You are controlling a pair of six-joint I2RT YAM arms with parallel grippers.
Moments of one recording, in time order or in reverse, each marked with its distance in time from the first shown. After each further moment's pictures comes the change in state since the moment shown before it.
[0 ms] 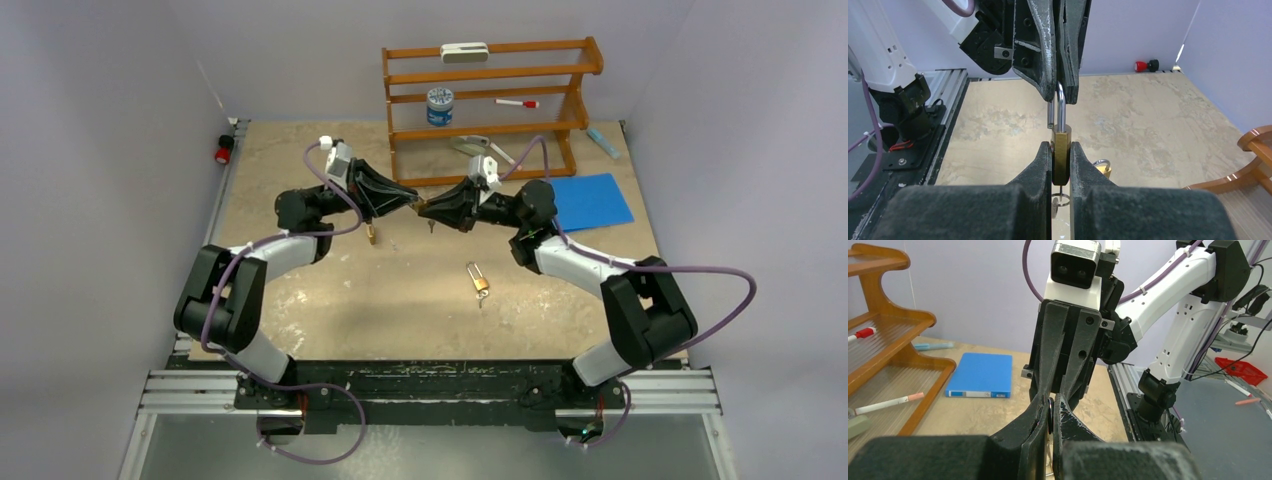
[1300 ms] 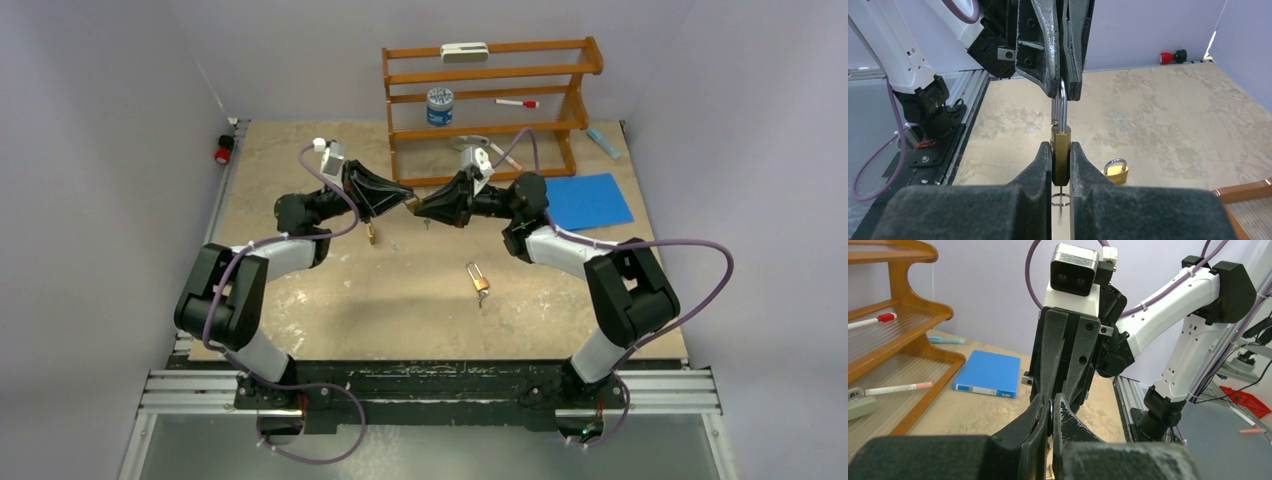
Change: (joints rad) left arm 0.019 0.011 -0.047 0.001 -0.067 -0.025; right arm -0.008 0.120 0.079 0.071 -0.082 0.126
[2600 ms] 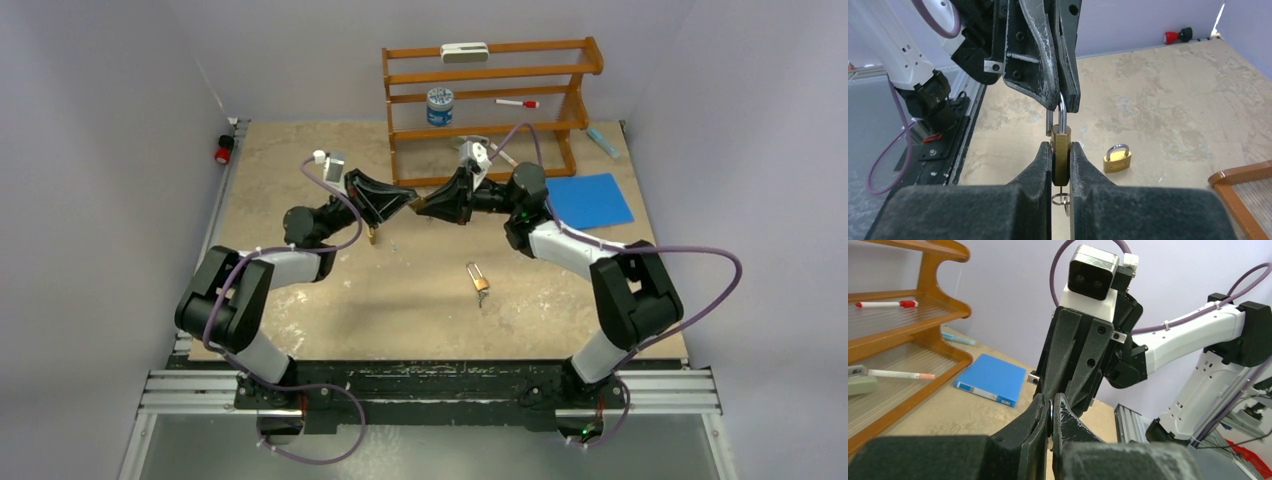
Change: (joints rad) left arm -0.063 -0.001 -0.114 0.003 -0.241 -0.009; right arm -0.018 -0.004 0.044 -0.148 -0.011 -0.036
